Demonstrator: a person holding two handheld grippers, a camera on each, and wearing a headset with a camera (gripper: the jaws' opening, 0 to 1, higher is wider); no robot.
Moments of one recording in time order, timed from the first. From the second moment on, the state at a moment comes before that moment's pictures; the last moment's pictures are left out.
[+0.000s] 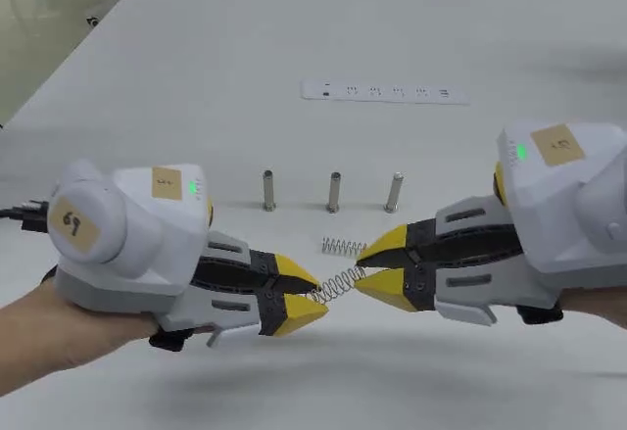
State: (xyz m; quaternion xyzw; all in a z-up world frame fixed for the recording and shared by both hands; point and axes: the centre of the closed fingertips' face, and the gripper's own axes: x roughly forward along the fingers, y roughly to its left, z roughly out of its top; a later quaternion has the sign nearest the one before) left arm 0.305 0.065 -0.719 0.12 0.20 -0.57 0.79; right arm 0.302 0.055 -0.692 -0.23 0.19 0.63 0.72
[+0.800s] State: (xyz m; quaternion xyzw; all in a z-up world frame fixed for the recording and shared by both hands) left arm 0.303 0.066 -0.720 0.11 0.20 -0.56 0.79; right arm 0.301 0.070 -0.684 -0.27 0.17 0.64 0.70
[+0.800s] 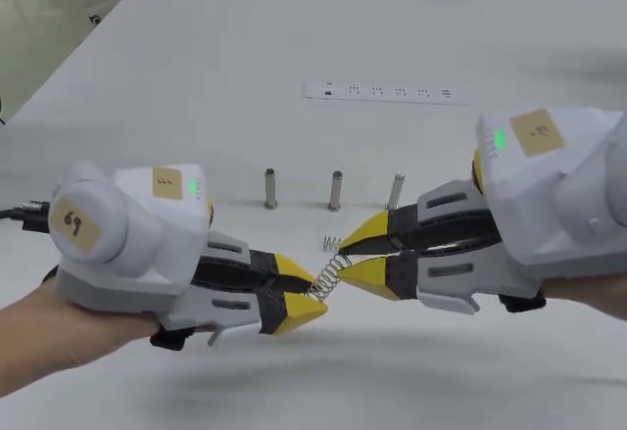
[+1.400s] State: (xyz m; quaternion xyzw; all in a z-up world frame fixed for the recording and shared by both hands) left arm 0.304 0.064 -0.720 0.11 0.20 -0.56 0.80; right arm 0.300 0.071 -0.683 -0.28 0.16 0.64 0.70
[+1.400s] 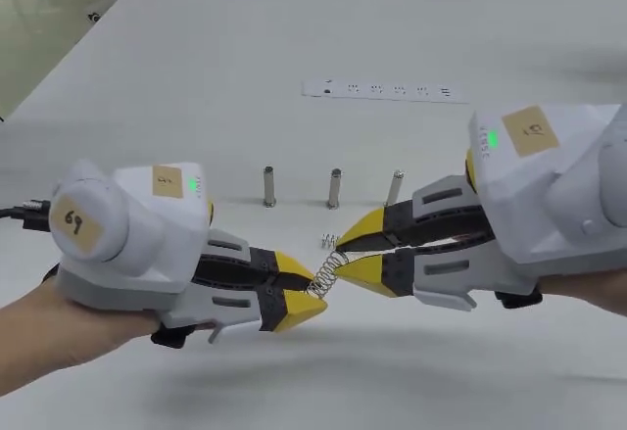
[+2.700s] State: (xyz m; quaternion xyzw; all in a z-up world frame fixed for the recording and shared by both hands) left arm 0.297 0.057 -0.727 0.13 0.20 -0.58 0.78; right arm 0.292 0.068 -0.704 -0.36 0.23 0.71 0.56
